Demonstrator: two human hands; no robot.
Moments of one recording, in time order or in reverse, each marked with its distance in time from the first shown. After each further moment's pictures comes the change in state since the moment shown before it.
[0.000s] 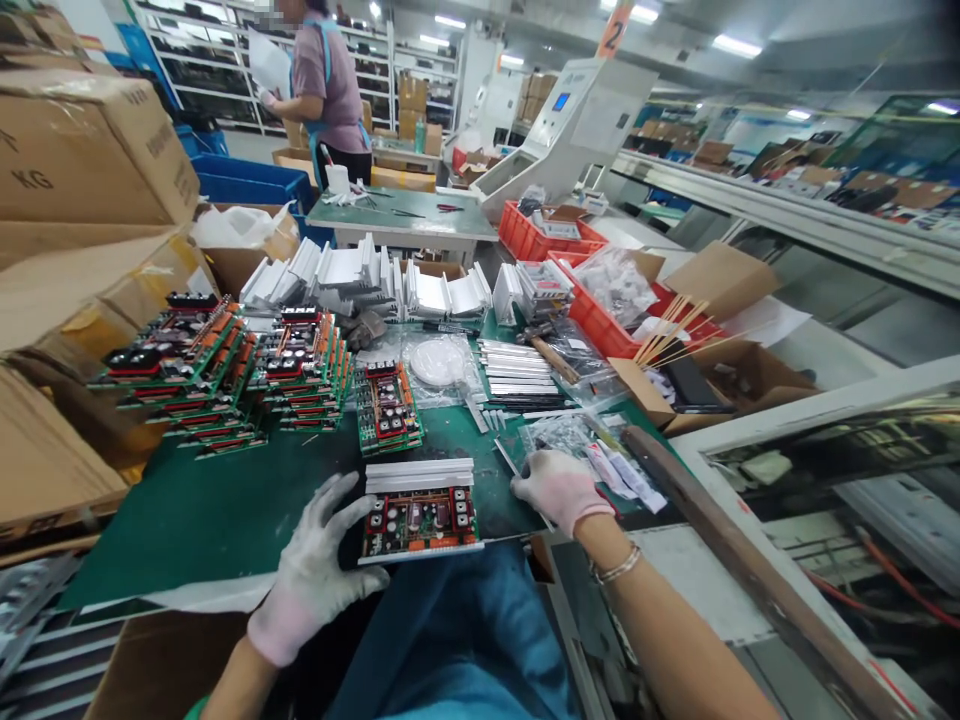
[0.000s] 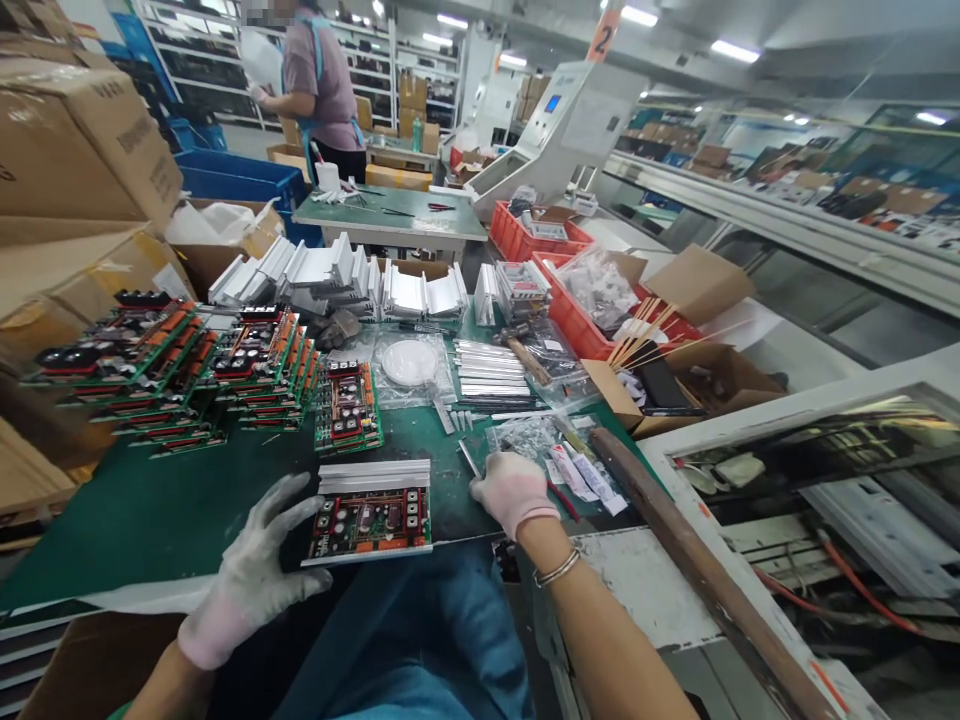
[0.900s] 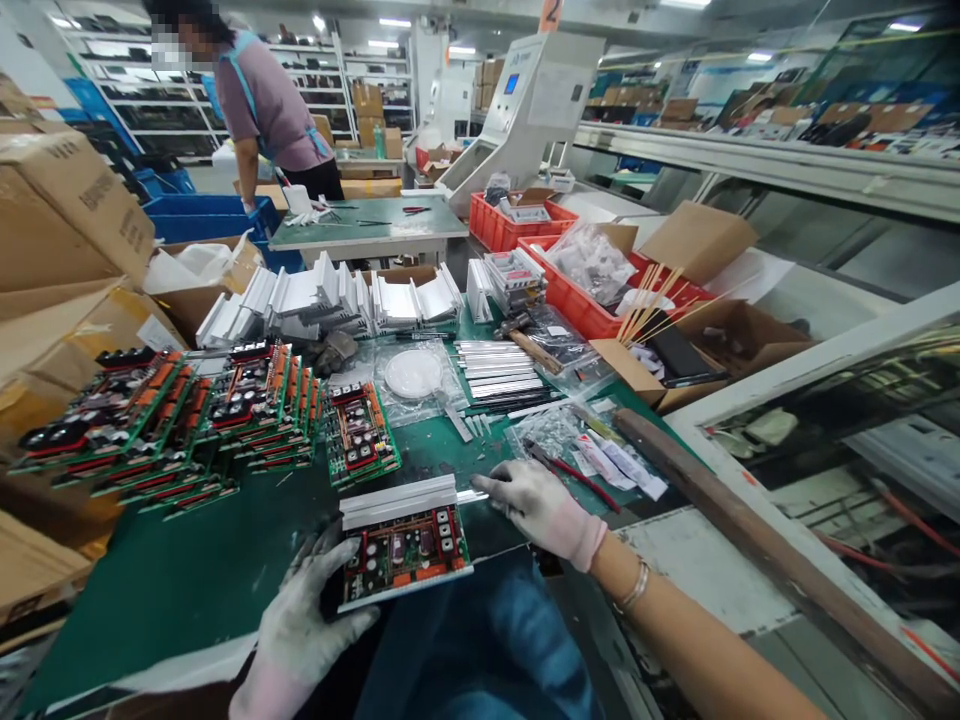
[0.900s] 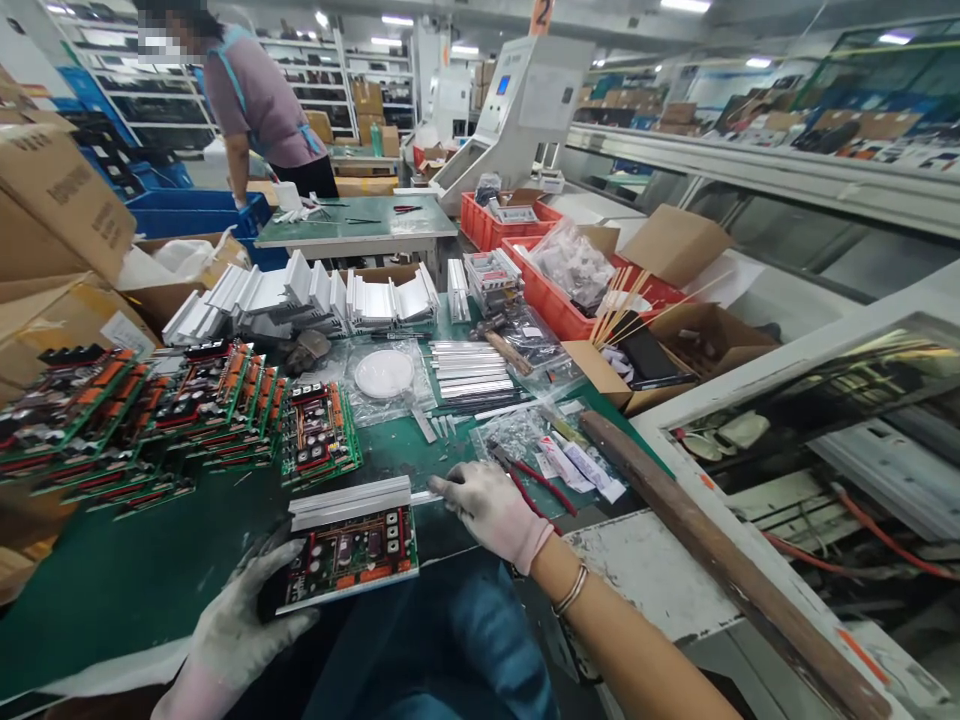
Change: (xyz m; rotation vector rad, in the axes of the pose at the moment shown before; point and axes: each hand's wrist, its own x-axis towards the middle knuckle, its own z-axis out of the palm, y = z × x) left_hand -0.005 -0.007 0.005 0.034 -0.075 -0.140; right_hand -0.001 0.027 0.034 0.182 0.180 -0.690
